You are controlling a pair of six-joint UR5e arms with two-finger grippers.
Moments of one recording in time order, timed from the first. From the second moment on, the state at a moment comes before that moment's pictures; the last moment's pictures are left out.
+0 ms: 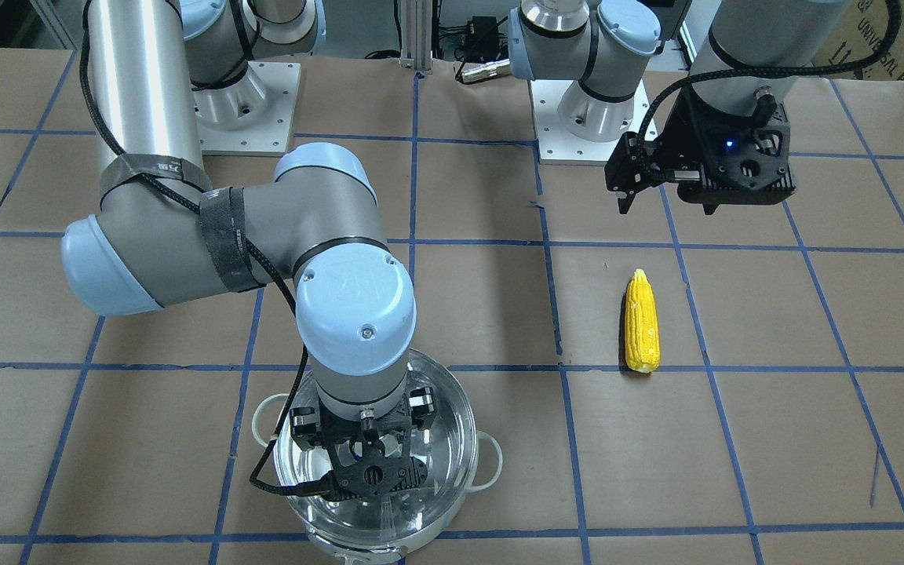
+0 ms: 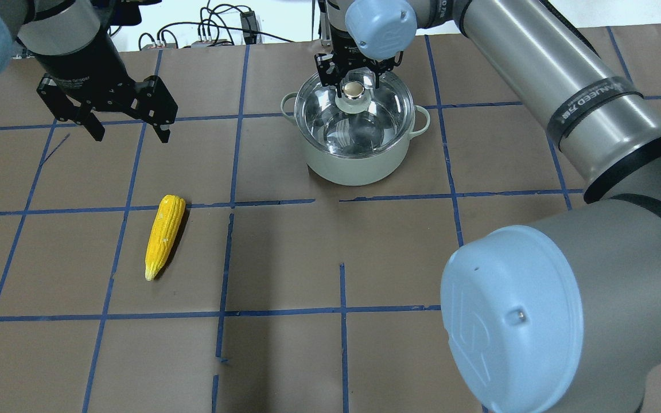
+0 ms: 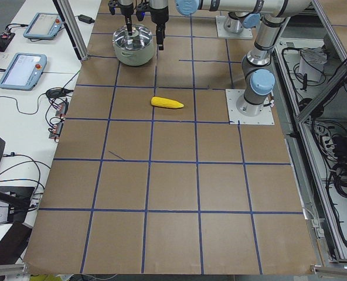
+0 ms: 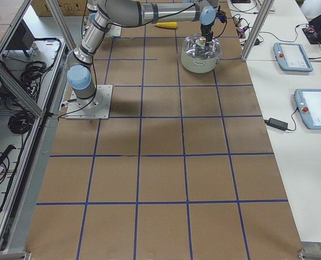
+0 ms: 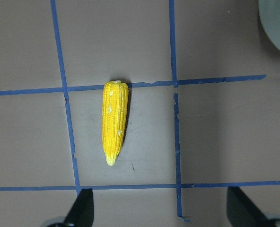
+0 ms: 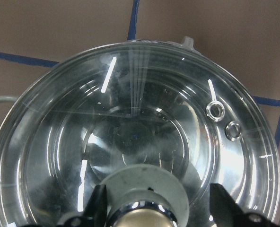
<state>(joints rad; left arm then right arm) -1.54 -1.61 -1.49 -1.66 1.65 0.07 1.86 -0.87 0.99 -1.73 -1.64 0.11</state>
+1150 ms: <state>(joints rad) -1.54 -1.61 -1.49 -1.66 1.66 0.07 1.83 -0.90 0.91 -1.65 -1.65 0.08</state>
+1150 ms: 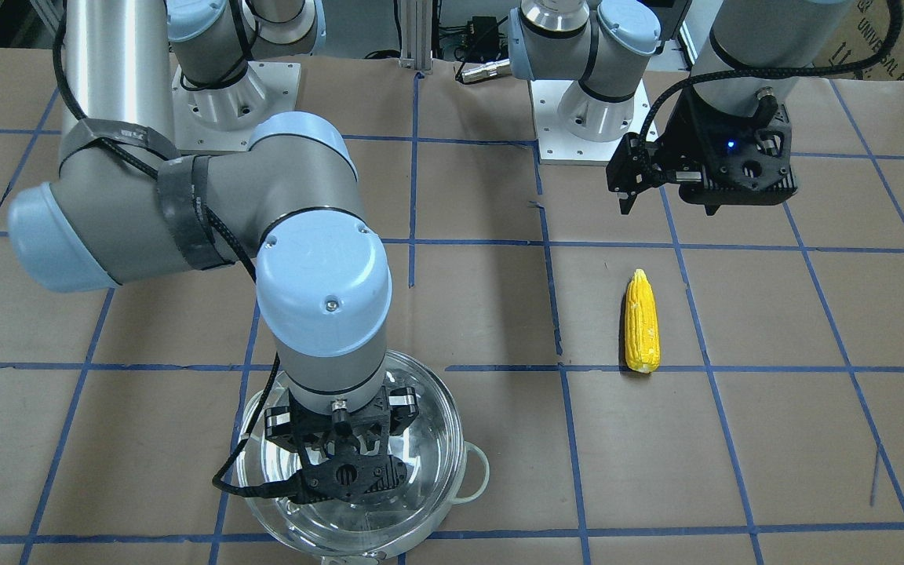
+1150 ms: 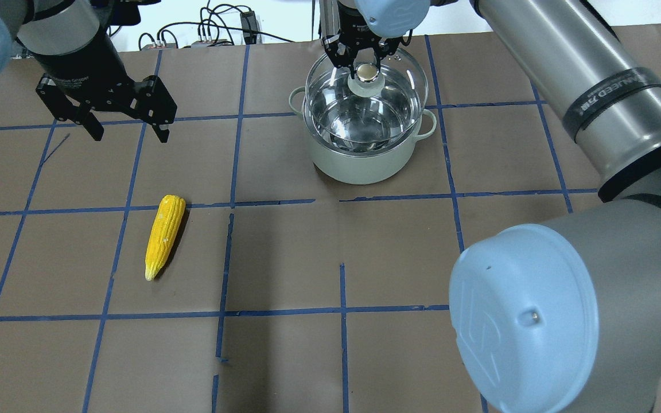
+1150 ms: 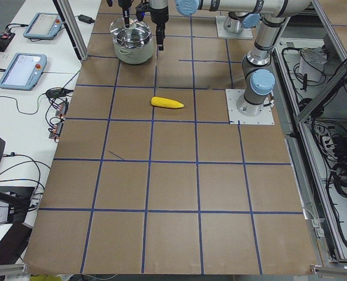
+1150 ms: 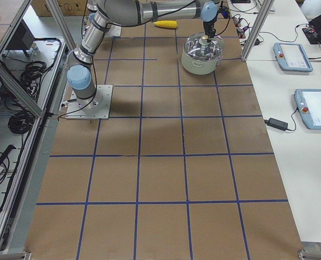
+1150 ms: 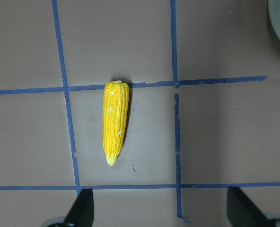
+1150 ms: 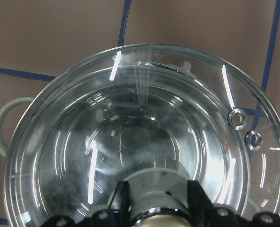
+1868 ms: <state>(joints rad) -1.45 -1.63 -1.59 -1.57 1.63 0.19 1.55 -1.01 0.80 -1.35 -1.61 -0.23</state>
